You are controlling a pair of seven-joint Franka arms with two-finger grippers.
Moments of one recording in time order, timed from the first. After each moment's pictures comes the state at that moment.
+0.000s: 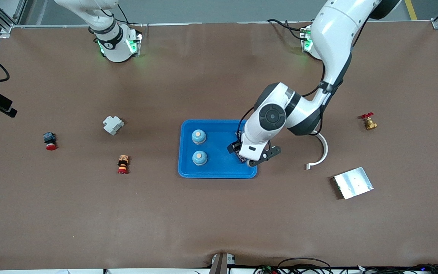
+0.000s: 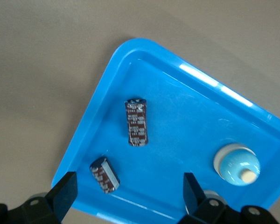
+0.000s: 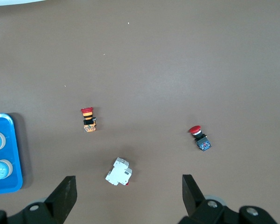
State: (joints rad) left arm -0.40 0.67 -0.27 -1.50 -0.02 2.16 -1.09; right arm -0.08 0.00 -0.04 -1.58 0.01 1.66 0.01
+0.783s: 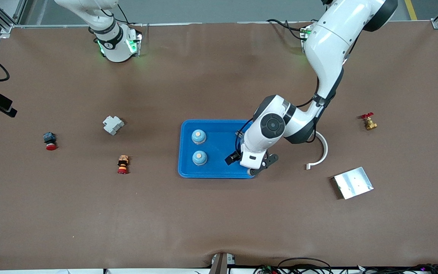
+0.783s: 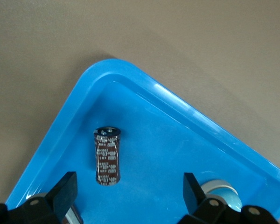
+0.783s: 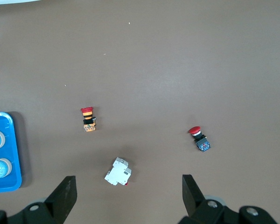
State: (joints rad) left arm -0.40 0.77 -0.26 -1.48 -0.02 2.34 -1.14; right arm -0.08 0.00 -0.04 -1.58 0.01 1.66 0.00
